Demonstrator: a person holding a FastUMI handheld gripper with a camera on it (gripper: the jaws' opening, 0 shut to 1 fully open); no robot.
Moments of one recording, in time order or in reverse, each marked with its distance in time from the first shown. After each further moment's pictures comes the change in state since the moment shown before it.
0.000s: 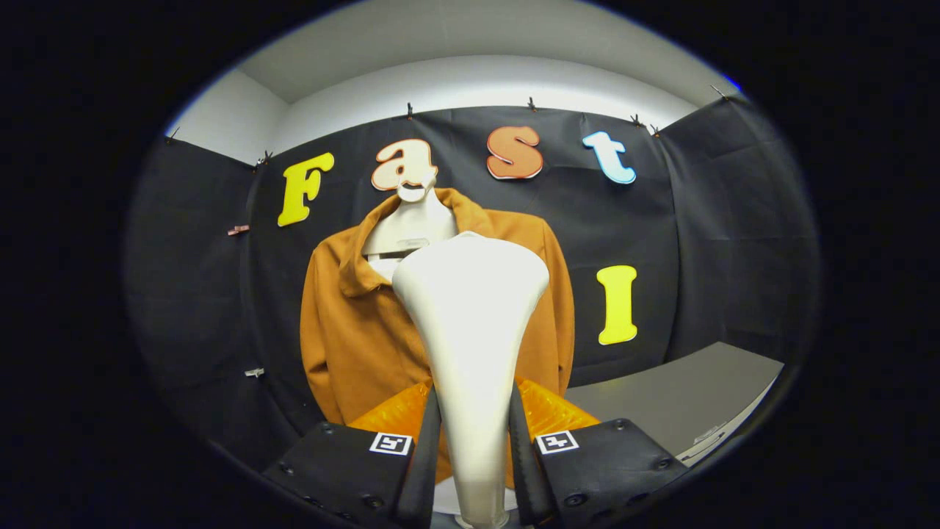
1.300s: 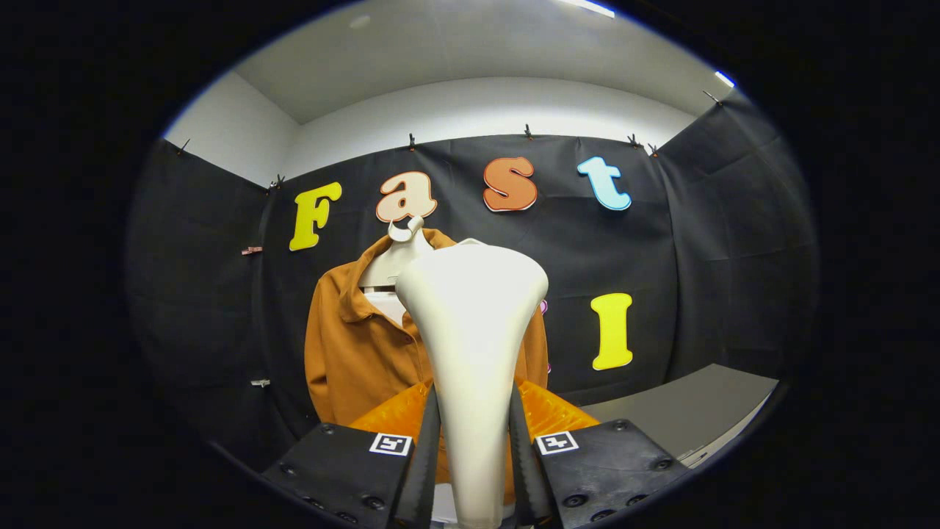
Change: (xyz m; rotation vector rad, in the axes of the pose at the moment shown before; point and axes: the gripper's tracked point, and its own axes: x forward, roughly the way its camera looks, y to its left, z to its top) arm -0.023 -0.033 0.023 0.006 -0.072 0.059
